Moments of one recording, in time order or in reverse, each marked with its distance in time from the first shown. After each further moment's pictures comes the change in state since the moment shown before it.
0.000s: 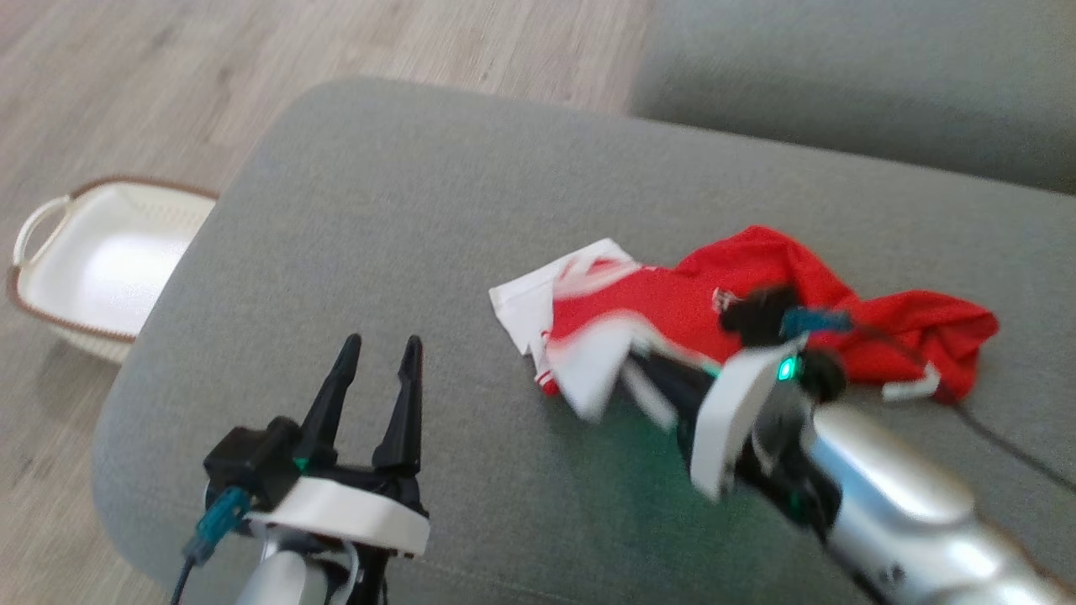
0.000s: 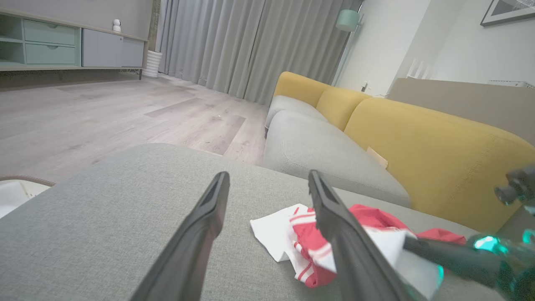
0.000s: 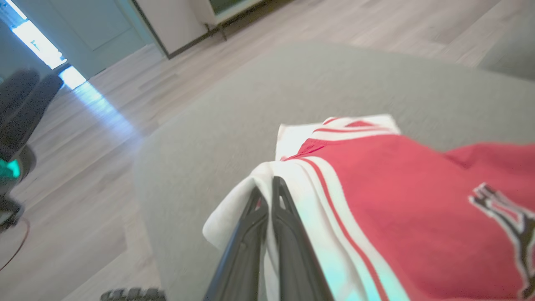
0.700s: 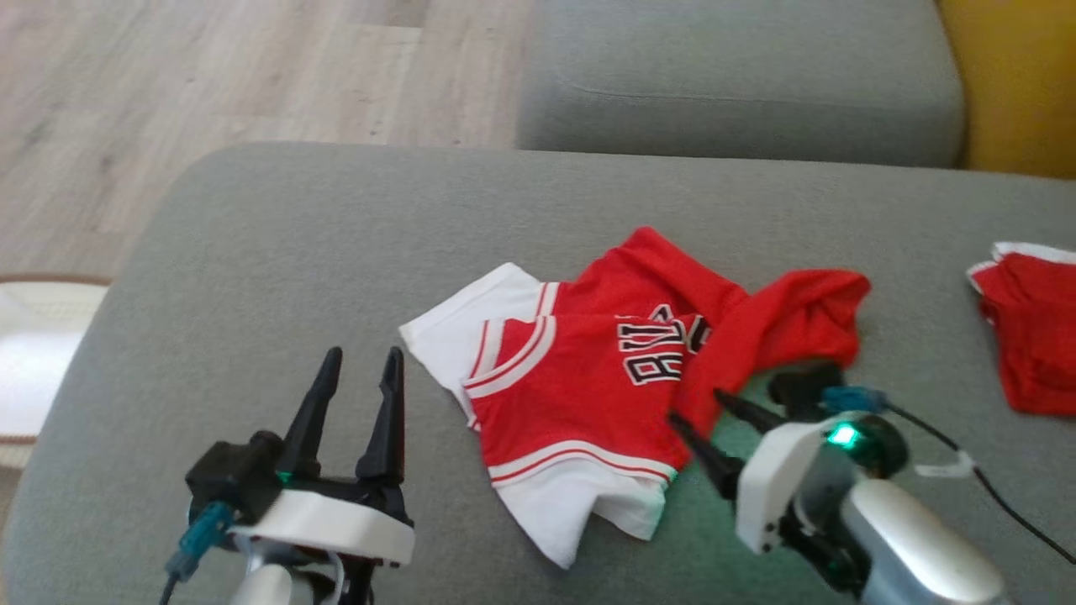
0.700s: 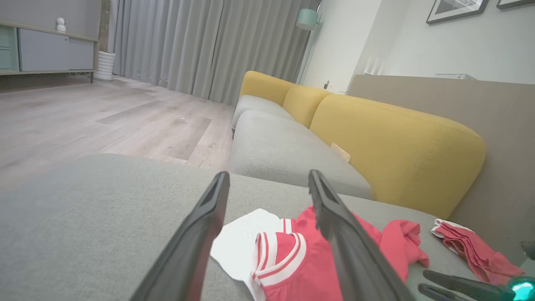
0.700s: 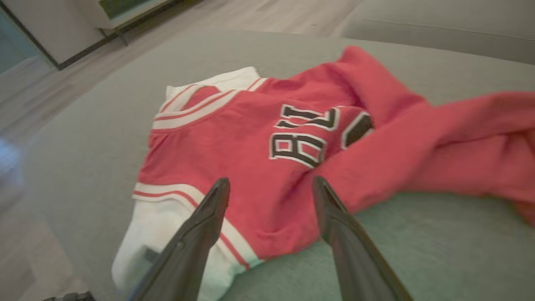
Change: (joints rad) left arm 0.040 0.001 0.031 -0.008 0.008 -0.006 0.000; right arm 0.217 0.026 -0.189 0.020 -0.249 0.000 0.018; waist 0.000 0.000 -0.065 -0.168
